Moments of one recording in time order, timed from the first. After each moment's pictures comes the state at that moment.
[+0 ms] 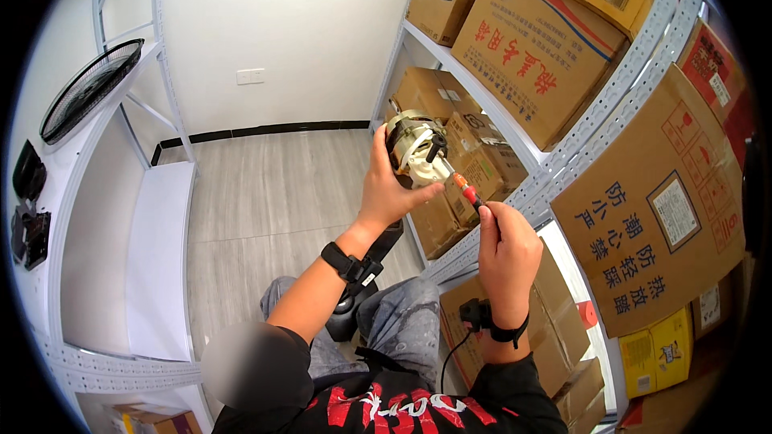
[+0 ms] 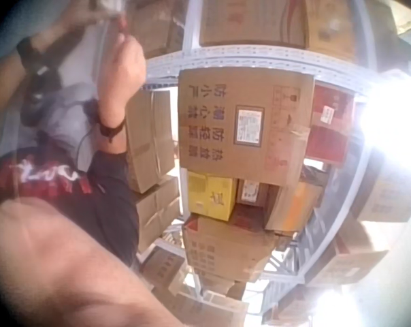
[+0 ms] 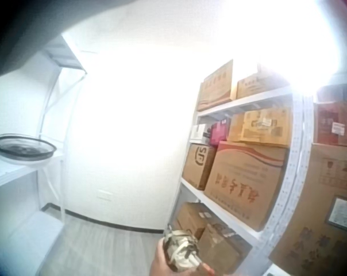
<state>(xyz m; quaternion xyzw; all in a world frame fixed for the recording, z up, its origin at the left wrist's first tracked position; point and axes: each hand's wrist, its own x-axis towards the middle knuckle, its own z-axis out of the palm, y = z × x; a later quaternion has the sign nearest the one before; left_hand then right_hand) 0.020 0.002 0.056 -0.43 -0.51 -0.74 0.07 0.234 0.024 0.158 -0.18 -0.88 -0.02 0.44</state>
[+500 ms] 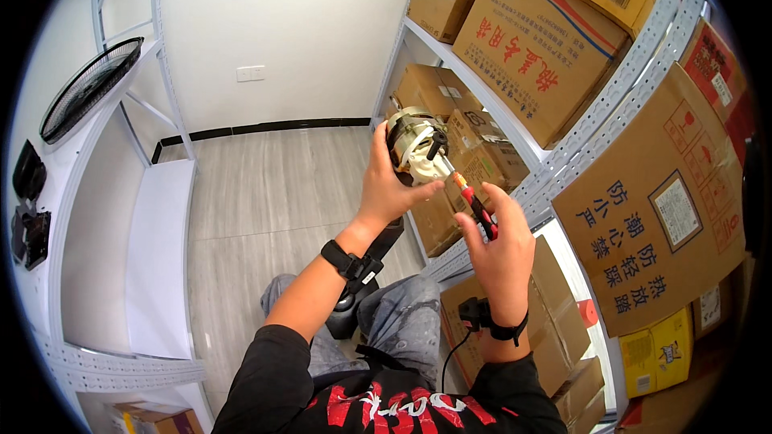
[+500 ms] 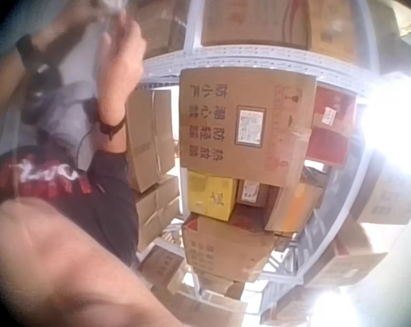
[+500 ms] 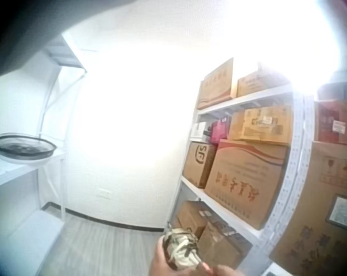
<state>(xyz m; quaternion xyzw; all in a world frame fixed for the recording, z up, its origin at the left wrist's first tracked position) 0.016 0.001 0.055 -0.43 -0.50 -0.75 0.07 0.221 0.010 0.165 -0.18 -0.87 0.06 0.45</state>
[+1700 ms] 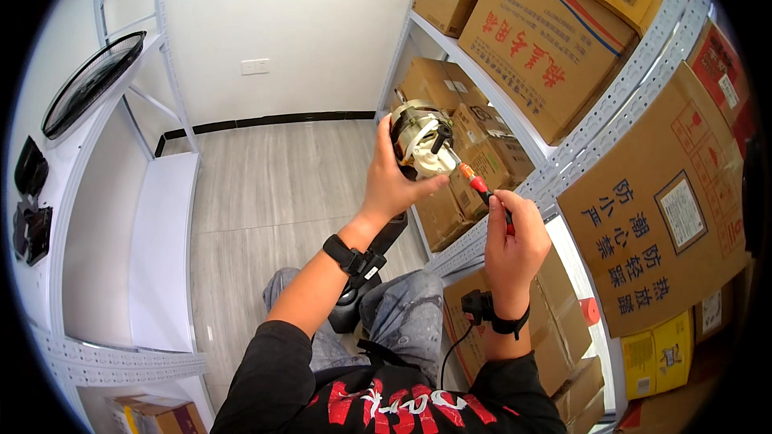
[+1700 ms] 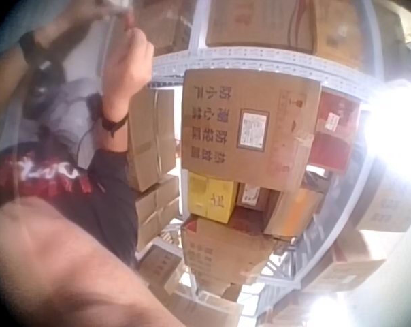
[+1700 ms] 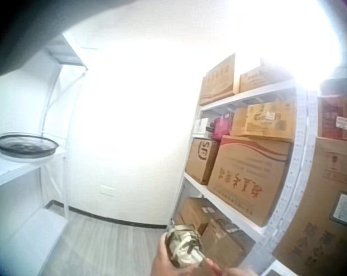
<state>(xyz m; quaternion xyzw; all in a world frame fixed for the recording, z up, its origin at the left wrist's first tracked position) 0.023 -0.003 0.061 -0.43 -0.49 -0.75 0.05 0.232 0.033 0.150 -0.17 -0.86 0.04 0.47</state>
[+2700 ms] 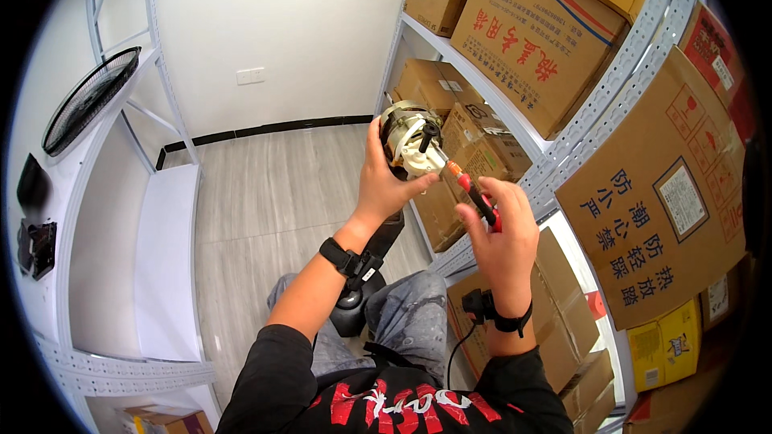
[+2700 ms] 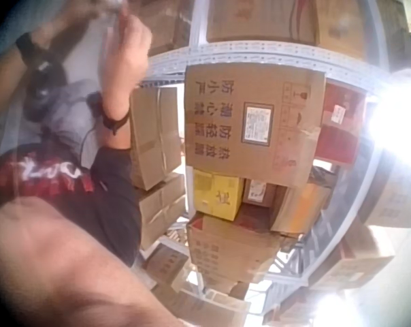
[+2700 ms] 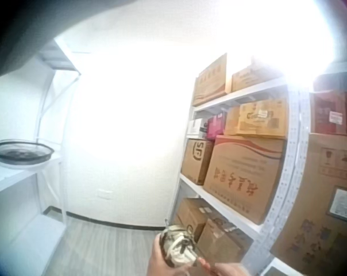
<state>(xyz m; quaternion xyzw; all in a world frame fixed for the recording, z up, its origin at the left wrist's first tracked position) 0.017 0.000 0.054 -0.44 -0.50 -0.75 0.06 0.223 0.028 0.161 -0.12 -0.86 0.05 0.49</state>
